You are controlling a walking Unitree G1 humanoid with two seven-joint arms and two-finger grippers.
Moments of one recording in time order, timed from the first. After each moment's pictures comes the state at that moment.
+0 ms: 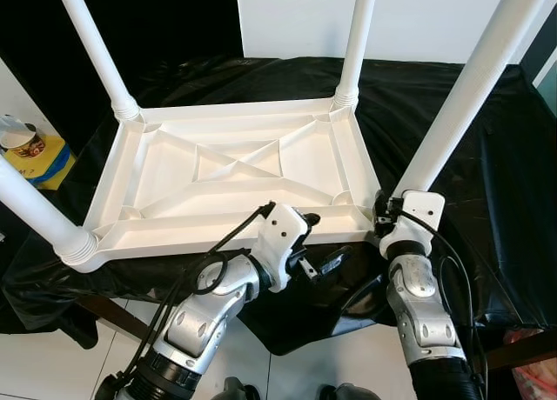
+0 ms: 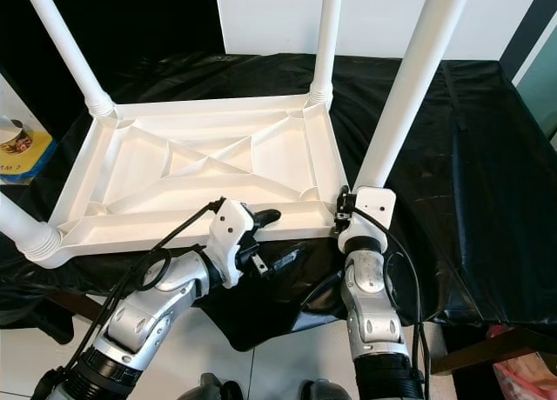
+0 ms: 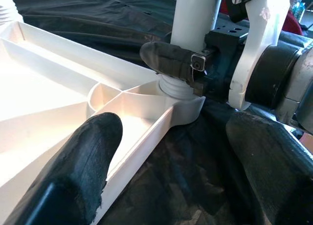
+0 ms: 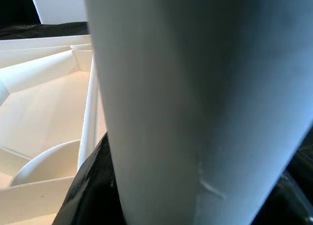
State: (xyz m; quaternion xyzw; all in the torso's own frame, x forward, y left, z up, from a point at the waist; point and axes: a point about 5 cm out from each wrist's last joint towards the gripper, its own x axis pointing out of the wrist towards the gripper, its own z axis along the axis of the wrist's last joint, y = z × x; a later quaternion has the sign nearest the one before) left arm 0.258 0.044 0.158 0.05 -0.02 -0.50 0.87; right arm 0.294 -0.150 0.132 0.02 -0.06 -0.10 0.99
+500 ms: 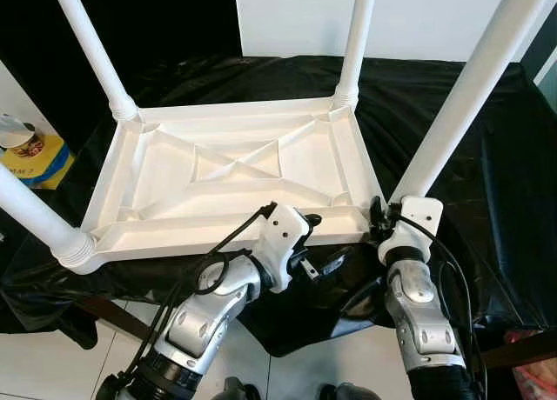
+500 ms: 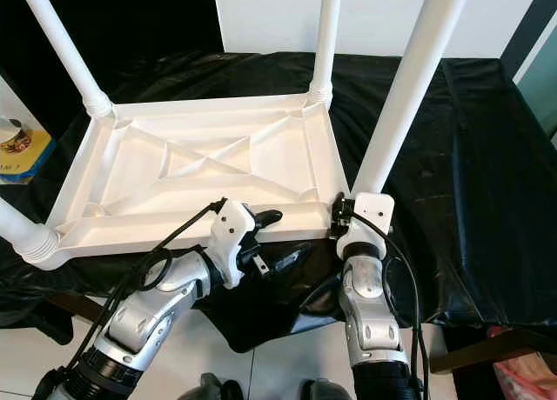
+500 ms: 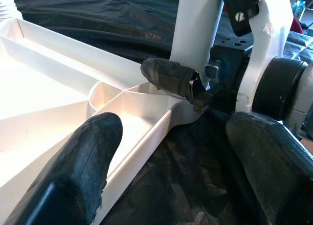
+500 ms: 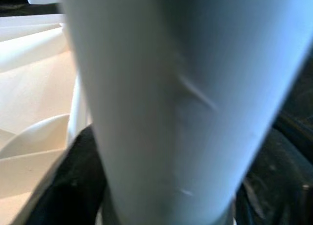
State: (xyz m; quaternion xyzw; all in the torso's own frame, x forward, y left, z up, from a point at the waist) left arm 0.258 0.044 0.157 0.05 -0.01 -0.50 0.87; right arm 0.287 -0.149 0.127 0.02 -0.05 -0.11 0.99
